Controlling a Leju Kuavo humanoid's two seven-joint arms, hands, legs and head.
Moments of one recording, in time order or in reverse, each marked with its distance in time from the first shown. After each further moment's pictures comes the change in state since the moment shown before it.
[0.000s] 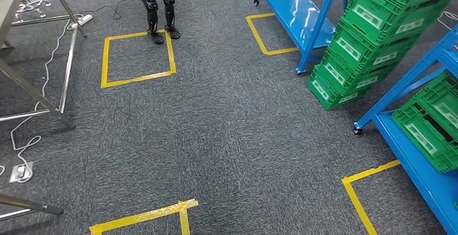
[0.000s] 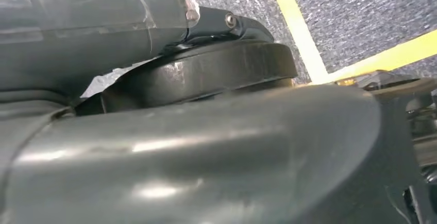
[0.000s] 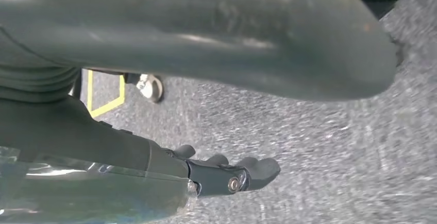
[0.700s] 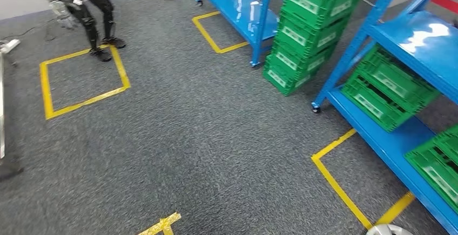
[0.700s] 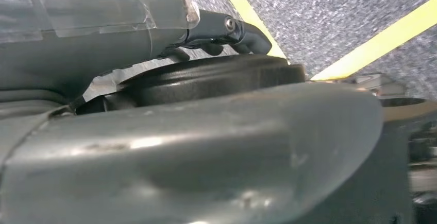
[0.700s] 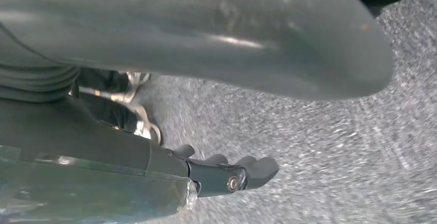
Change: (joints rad) left arm 0.000 -0.002 -0.007 0.003 0.072 0.015 -0.028; right arm -0.046 0.008 0.000 -0.002 0.000 -0.010 0.035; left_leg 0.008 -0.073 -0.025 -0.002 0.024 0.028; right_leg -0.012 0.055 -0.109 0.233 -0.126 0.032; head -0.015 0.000
